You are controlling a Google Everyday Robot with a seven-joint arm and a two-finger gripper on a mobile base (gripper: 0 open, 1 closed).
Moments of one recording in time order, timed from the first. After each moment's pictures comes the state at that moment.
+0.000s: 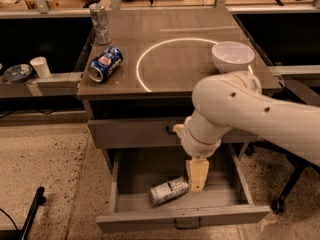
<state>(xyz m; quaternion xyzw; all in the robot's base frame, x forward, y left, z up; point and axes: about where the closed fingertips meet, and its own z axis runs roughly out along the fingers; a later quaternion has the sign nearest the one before) 0.457 -0.075 0.706 -0.75 0.65 0.04 0.12</state>
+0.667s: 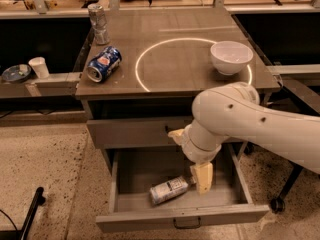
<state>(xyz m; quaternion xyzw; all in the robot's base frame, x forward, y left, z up) 0.459 -0.082 0.678 -0.82 0.55 0.02 0.13</state>
